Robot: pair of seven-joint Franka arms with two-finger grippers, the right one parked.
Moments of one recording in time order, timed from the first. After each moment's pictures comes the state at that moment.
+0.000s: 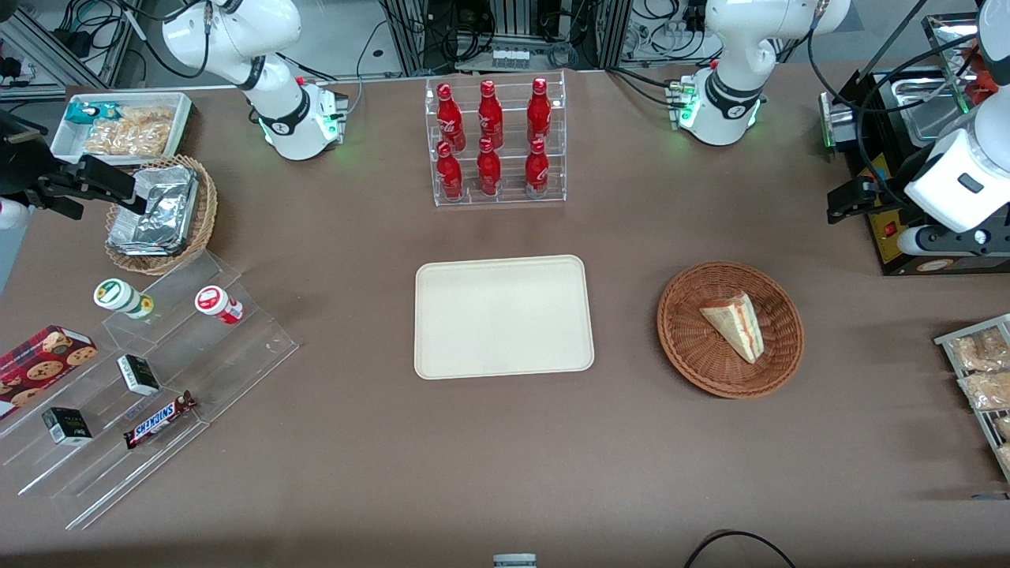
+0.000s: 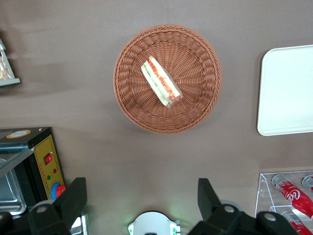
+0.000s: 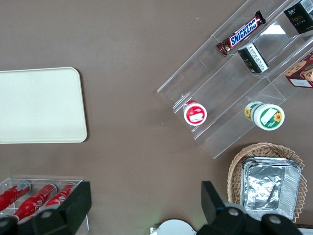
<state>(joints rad) -0.05 0.05 -0.02 -1.51 0.01 1.40 -0.02</state>
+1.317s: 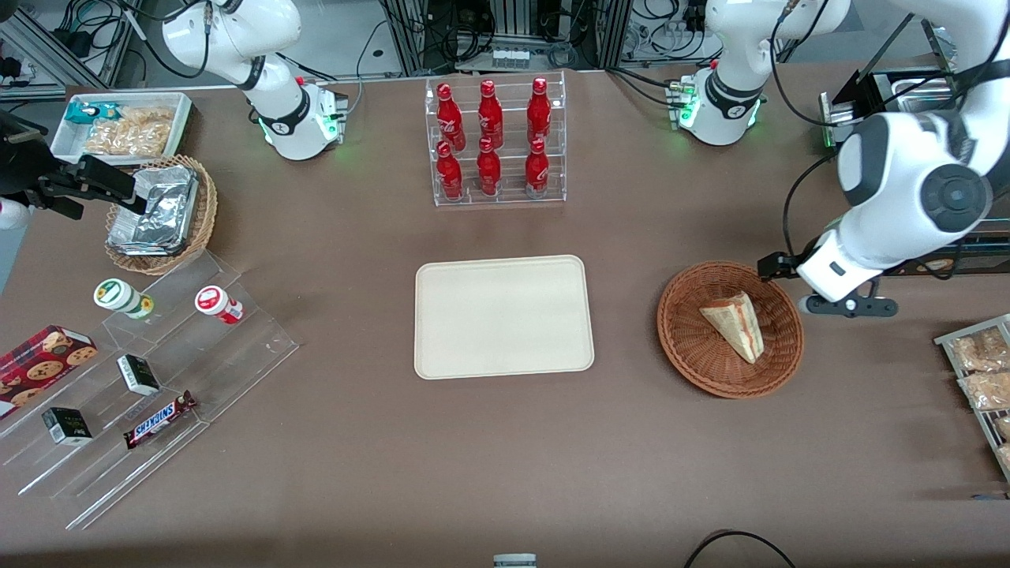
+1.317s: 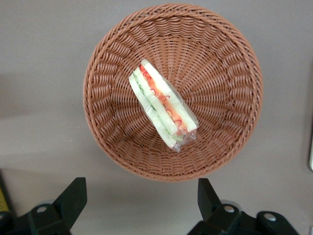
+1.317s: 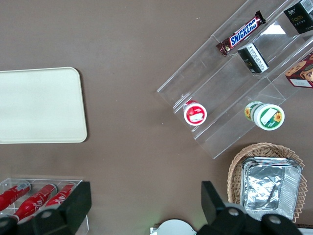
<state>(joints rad) -0.05 0.06 -0.02 -2.09 0.01 2.03 -0.01</state>
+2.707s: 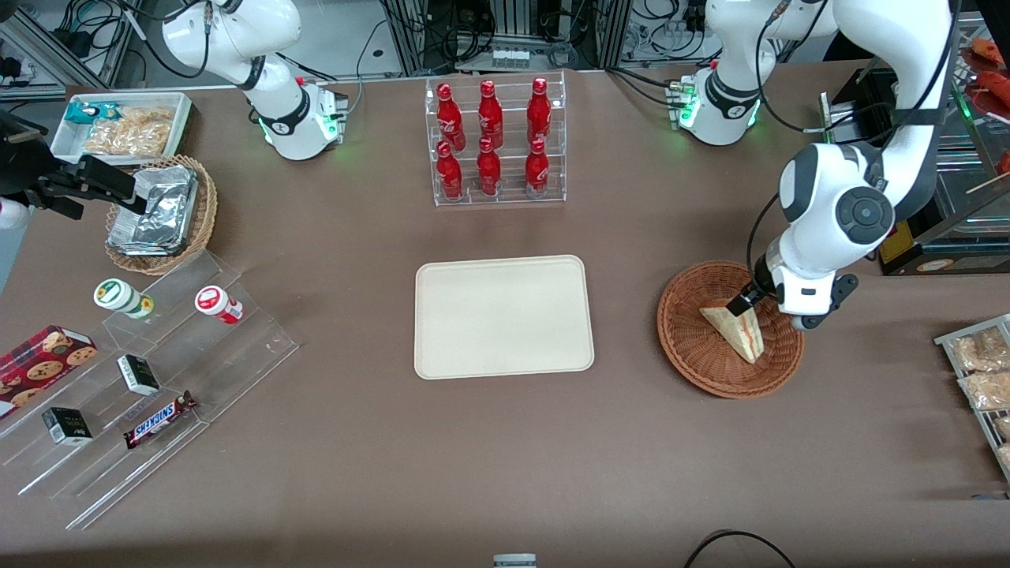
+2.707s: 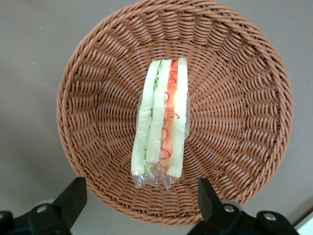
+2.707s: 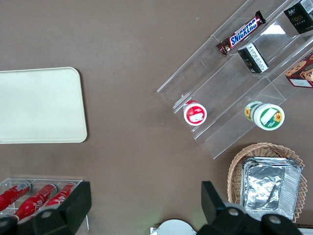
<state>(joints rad) -0.11 0.14 -0.03 -2.21 -0.01 2.27 -0.85</state>
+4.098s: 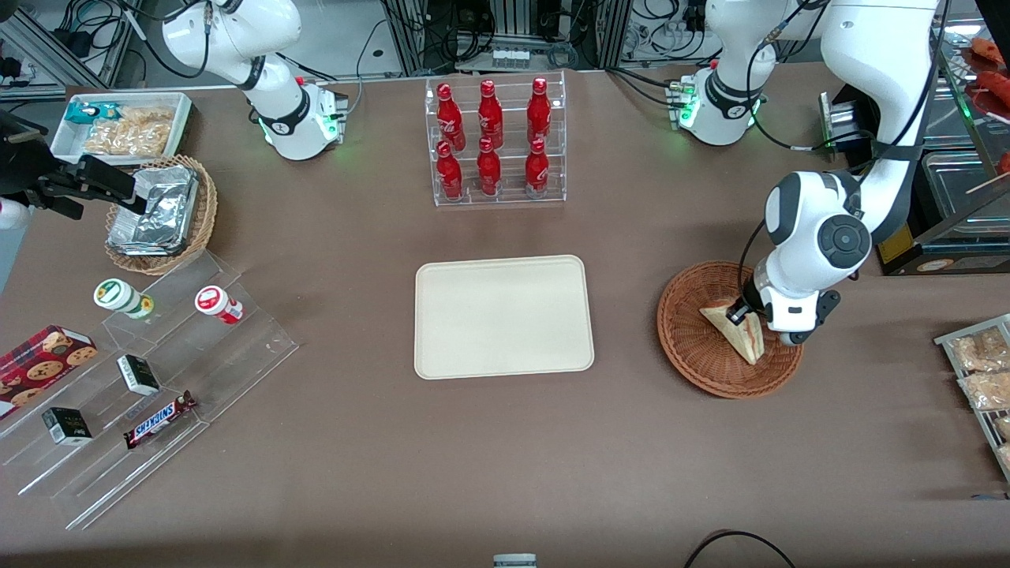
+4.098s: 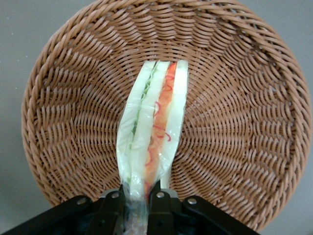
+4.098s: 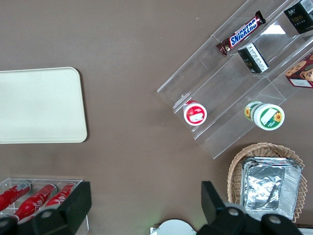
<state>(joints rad) -0.11 0.24 -0.03 -2.18 -0.03 2.33 -0.85</state>
